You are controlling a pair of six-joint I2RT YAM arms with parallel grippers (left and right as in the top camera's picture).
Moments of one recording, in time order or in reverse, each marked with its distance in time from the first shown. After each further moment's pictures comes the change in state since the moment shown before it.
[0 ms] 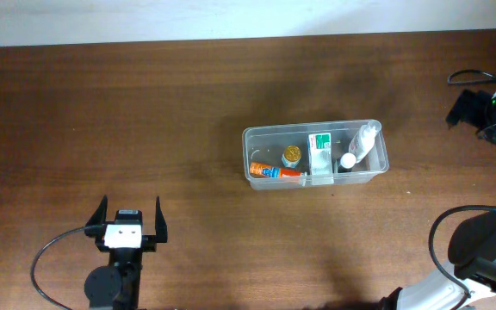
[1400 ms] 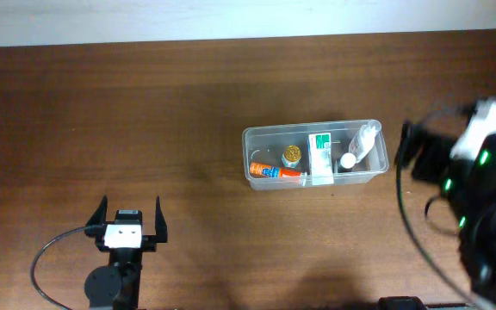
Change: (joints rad) left arm 0.000 0.000 0.000 0.000 0.000 0.000; right arm 0.432 -0.986 -0.709 0.571 0.027 0.056
